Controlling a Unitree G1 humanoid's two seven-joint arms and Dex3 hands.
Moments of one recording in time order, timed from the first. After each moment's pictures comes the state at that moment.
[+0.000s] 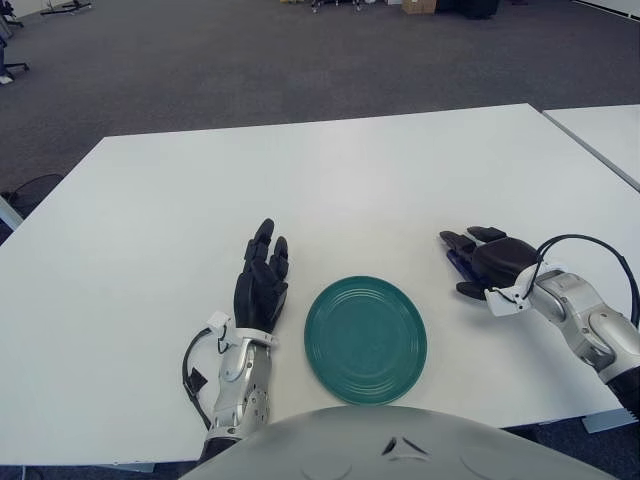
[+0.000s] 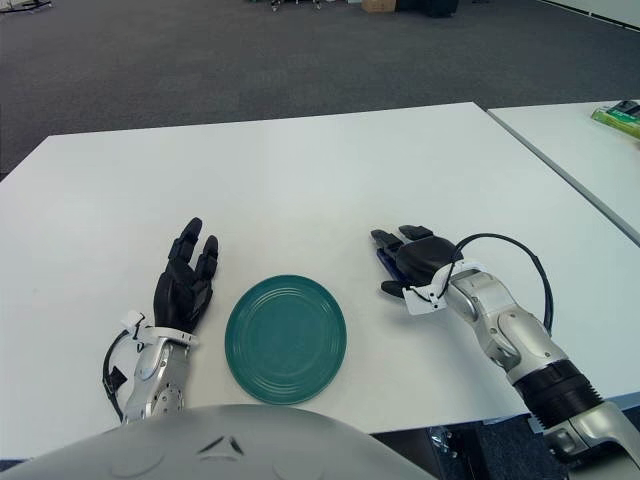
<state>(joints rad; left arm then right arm) 0.29 -0.11 -0.10 0.14 -0.49 -0.32 -0.21 -0.01 -0.83 0.33 -0.01 -0.85 -0.10 0.30</state>
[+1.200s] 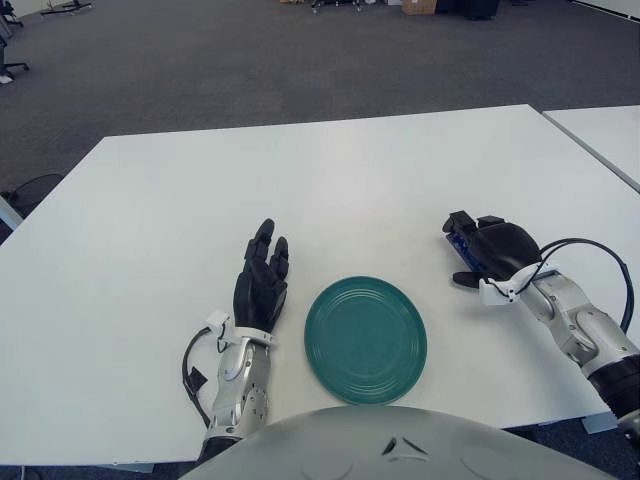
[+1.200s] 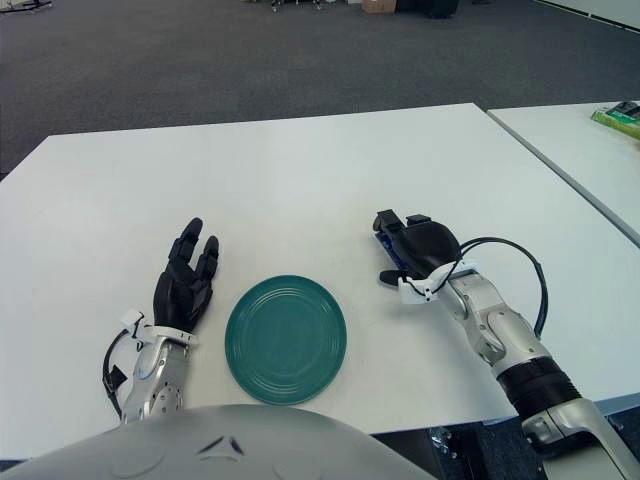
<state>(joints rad) 0.28 -0.11 -0.08 0.13 -0.50 -0.31 -0.22 -0.02 -0.73 0.31 0.11 -0.85 -0.15 -0.03</state>
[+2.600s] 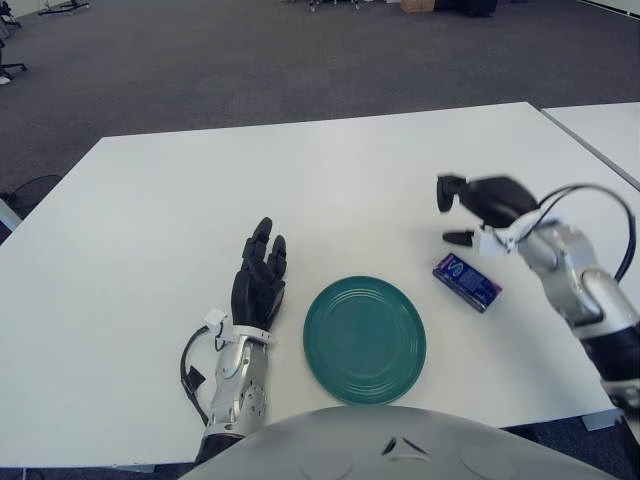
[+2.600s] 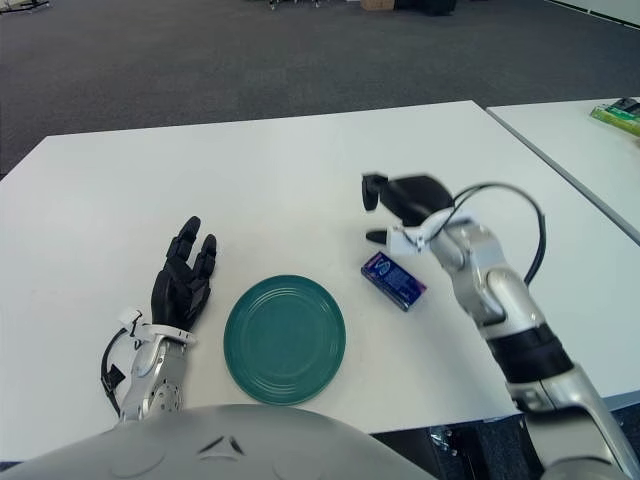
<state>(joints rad) 0.26 -0.11 -0.06 0.15 -0.47 -0.30 -0.23 -0.32 -0.70 0.18 -0.20 -0.71 -0.06 0.31</state>
